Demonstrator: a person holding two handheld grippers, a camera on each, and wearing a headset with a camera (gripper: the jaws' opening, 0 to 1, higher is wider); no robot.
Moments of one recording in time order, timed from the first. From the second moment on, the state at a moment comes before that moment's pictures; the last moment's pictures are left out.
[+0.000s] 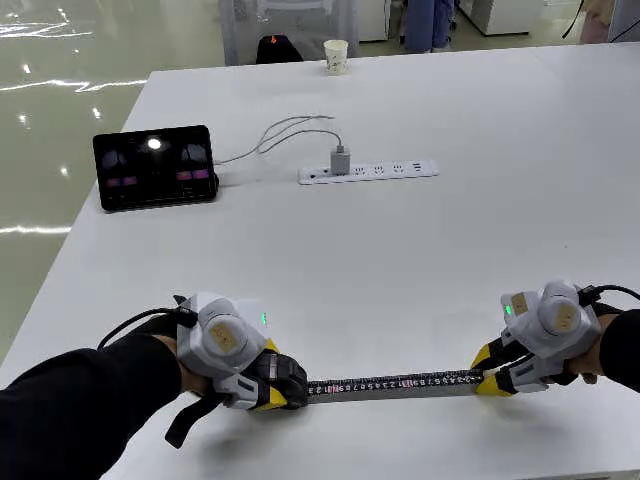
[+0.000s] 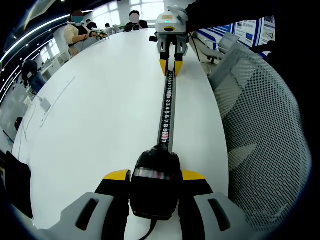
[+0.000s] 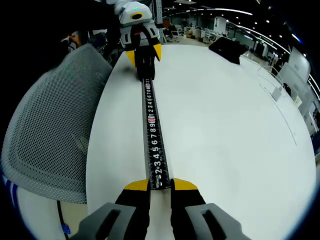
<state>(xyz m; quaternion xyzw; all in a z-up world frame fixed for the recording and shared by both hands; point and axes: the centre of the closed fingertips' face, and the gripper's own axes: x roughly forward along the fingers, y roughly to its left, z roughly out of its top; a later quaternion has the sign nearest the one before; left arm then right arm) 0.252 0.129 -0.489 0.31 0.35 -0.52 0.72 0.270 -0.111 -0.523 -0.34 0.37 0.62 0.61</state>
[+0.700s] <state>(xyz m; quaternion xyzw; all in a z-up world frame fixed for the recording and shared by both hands) 0.252 0.130 -0.490 0.31 0.35 -0.52 0.71 0.270 -0.109 -0.525 -0.38 0.37 0.61 0.58</state>
